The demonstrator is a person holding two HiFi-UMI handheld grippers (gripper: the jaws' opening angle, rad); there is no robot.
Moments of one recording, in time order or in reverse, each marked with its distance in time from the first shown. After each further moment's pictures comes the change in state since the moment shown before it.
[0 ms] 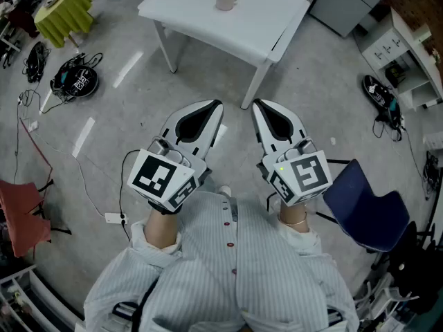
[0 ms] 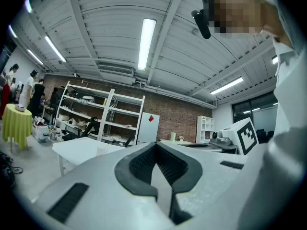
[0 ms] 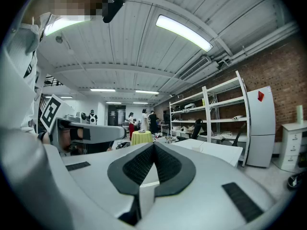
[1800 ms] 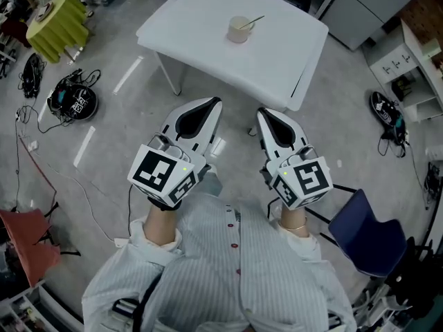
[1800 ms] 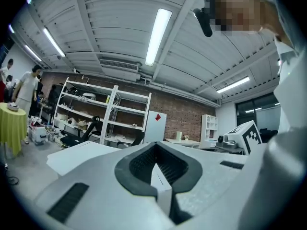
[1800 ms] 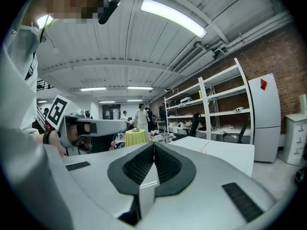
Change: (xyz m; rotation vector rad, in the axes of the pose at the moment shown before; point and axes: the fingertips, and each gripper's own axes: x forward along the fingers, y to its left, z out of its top) left arm 0.135 0.214 0.023 -0.002 0.021 -0.009; right arm 0.209 -0.106 -0.008 0.072 0.042 -0.038
